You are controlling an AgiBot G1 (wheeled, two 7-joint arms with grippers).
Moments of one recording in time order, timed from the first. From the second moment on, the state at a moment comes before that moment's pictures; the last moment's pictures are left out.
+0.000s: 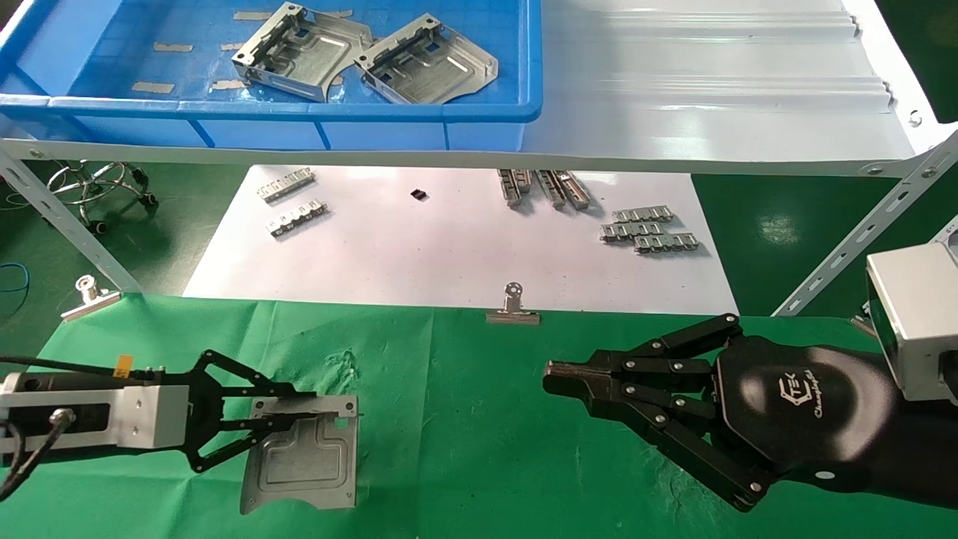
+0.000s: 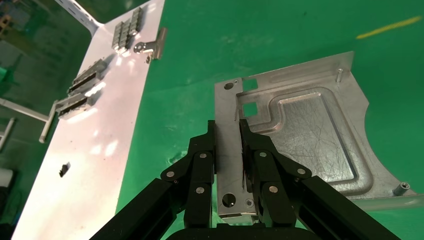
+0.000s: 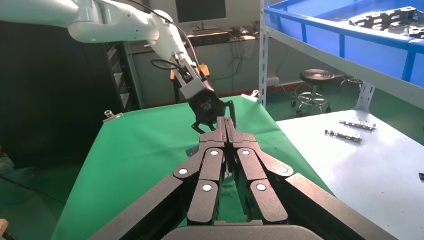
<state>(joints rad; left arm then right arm) -1.50 0.78 0.78 -0.39 1.03 1.55 0.88 1.10 -0.55 -0.42 1.24 -0.62 -1.43 0.11</state>
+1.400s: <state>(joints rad) -1.59 0.86 0.80 -0.09 1.06 1.59 0.97 1.10 -0.55 -0.42 1.24 -0.62 -1.43 0.11</state>
